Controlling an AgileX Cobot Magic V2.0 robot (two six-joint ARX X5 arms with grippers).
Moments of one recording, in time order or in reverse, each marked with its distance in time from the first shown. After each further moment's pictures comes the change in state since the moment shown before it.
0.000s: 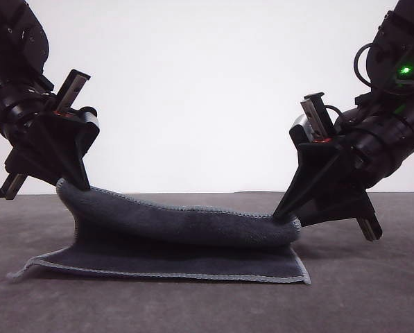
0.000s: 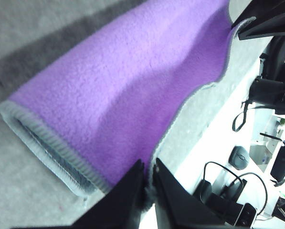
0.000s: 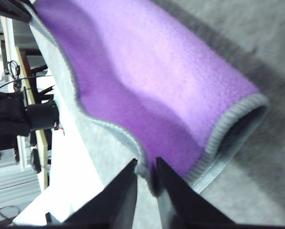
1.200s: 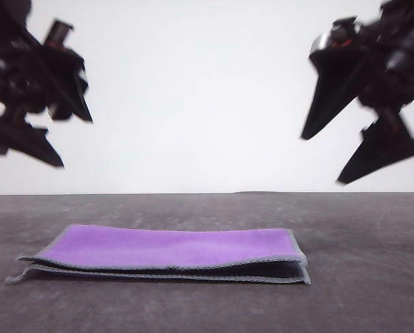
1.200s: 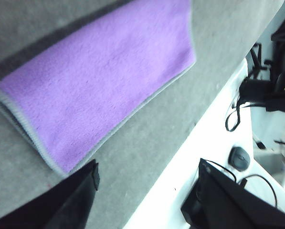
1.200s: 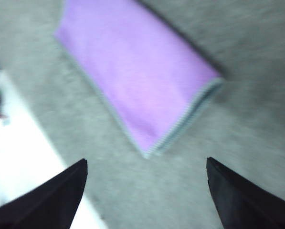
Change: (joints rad) left_arx 0.040 -0.177 0.017 -0.048 -0.001 0.029; right_arx -0.028 -0.350 0.053 -0.190 0.350 -0.066
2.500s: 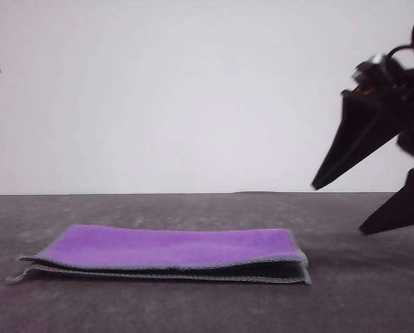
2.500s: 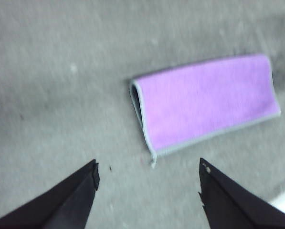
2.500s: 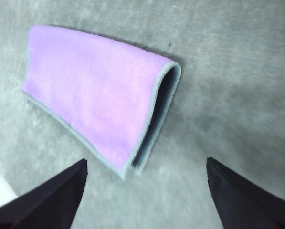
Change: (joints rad) left_arx 0.085 -0.693 -0.383 0.350 -0.361 -0.316; right_arx 0.039 -0.234 -0.571 0.742 -0.010 0.505
